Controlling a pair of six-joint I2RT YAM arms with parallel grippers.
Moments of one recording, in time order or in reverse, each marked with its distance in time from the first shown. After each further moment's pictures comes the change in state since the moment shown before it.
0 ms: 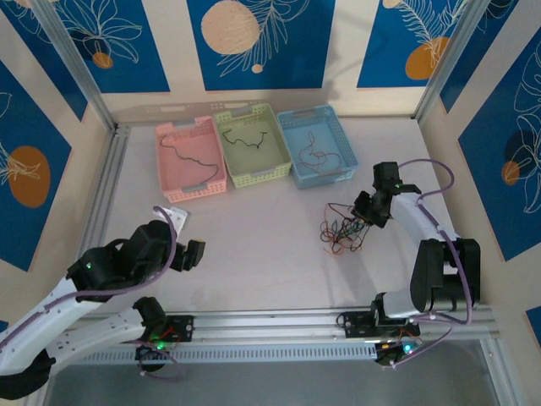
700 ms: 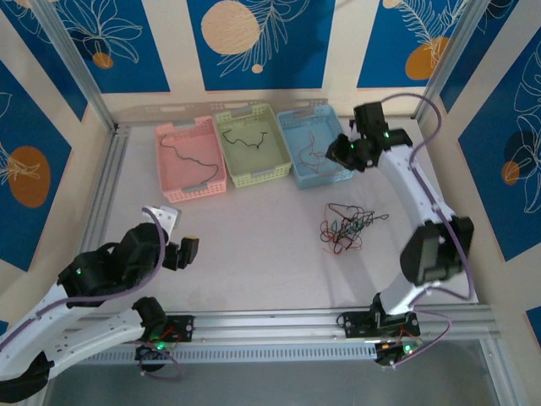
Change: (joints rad) left arm 0.000 -0.046 0.009 -0.007 -0.054 -0.019; right arm 0.171 0.156 0.575 -0.177 -0.053 0.009
